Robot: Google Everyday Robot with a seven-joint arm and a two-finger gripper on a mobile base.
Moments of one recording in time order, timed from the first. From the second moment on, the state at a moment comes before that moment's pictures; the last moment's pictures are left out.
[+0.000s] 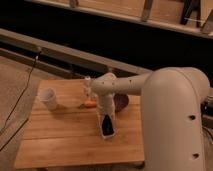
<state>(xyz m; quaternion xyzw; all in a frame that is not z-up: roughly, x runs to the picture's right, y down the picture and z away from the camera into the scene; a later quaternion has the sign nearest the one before) 0.007 0.195 0.818 -0.35 0.29 0.56 0.69</state>
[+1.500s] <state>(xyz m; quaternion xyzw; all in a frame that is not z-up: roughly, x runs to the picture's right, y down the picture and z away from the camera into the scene) -0.096 0.143 0.771 -0.31 0.17 0.46 0.82</state>
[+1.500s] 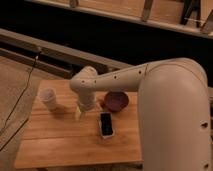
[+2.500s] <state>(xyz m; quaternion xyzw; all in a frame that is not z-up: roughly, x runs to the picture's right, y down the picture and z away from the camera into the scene) -0.103 0.139 0.769 -0.30 0.16 0.45 0.83</state>
